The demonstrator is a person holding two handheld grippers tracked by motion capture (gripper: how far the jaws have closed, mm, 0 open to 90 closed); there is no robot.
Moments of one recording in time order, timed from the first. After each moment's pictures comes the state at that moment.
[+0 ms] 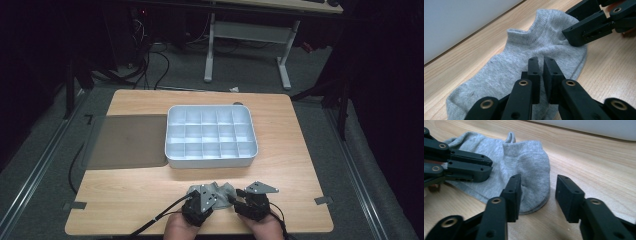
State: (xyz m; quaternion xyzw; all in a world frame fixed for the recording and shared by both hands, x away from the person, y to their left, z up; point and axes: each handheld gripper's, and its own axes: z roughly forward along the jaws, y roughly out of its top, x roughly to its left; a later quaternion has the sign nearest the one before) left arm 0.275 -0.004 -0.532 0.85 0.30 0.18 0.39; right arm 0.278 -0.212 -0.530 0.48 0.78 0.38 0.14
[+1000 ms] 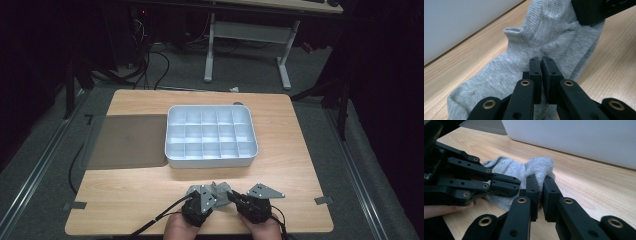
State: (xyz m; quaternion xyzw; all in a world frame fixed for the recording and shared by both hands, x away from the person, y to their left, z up) left arm 0.276 -0.004 -0.531 0.85 0.31 0.18 0.39; right arm 0.264 -0.209 -0.510 0.44 0.76 0.46 0.14
